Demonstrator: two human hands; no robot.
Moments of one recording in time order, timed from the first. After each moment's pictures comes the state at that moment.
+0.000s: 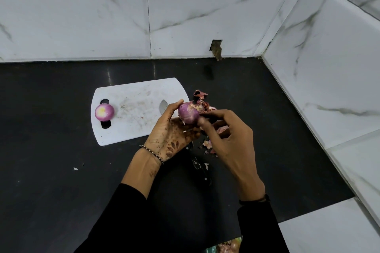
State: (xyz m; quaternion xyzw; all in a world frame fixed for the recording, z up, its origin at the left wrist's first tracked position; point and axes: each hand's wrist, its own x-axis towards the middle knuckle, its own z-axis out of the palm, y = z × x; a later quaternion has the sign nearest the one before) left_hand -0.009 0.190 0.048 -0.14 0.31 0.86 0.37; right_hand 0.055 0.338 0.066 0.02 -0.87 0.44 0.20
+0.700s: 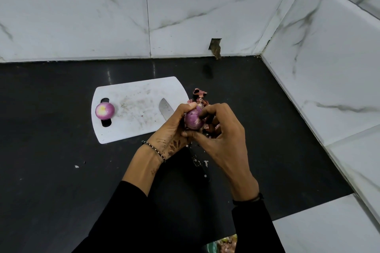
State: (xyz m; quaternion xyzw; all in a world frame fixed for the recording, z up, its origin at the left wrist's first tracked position) left_hand 0.005 0.198 0.072 -0.04 0.39 0.85 0.35; right_hand 0.056 0.326 0.067 0.08 -0.88 0.41 0.23
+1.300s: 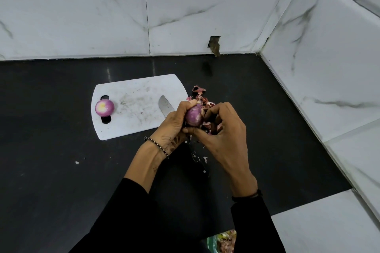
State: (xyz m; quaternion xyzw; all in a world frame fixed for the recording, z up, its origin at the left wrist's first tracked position) left_hand 0.004 0.208 0.062 -0.07 0.51 0.81 0.29; right_hand 0.062 0.327 0.063 0.04 -0.88 0.41 0.24
